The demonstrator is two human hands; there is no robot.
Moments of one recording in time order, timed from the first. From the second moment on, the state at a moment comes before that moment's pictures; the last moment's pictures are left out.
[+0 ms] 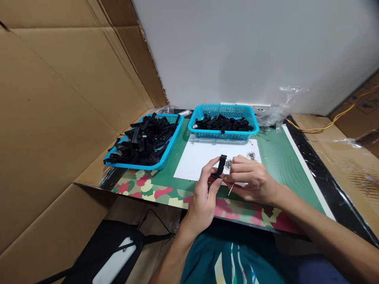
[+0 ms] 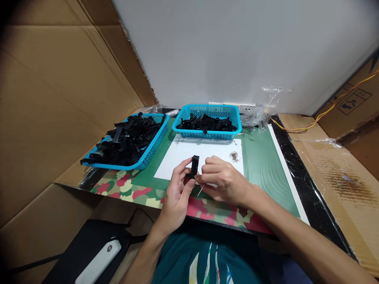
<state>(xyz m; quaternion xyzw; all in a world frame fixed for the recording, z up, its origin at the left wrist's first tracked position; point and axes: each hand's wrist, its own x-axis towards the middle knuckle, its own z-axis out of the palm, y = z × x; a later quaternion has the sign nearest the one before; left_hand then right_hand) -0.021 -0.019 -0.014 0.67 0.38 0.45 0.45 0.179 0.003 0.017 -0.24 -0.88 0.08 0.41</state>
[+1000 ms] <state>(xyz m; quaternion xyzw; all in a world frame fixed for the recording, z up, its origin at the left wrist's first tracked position) -0.015 -0.012 -0.008 0.70 0.44 0.44 0.34 0.205 0.000 0.030 -0.37 -0.86 0.20 0.29</state>
